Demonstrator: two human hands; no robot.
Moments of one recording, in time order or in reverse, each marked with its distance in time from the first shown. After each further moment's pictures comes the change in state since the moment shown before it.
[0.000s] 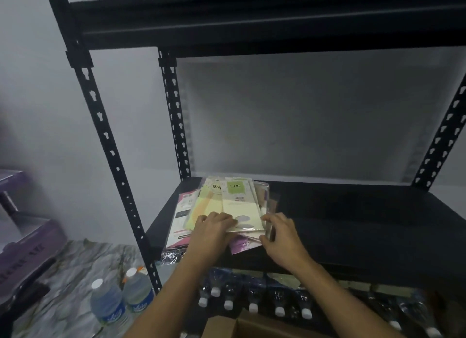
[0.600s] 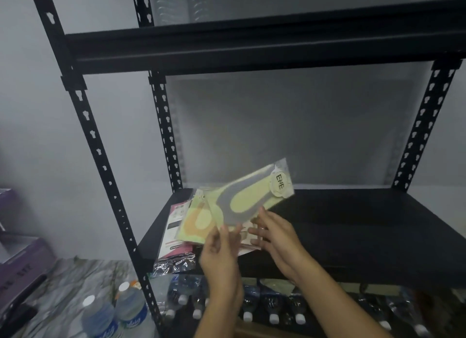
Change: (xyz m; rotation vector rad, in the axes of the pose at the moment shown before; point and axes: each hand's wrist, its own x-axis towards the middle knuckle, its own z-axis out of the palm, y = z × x) left_hand -0.032 0.116 -0.025 -1.772 0.585 -0.765; right_hand -0.015 -0.045 -0.036 1.138 0.000 0.330
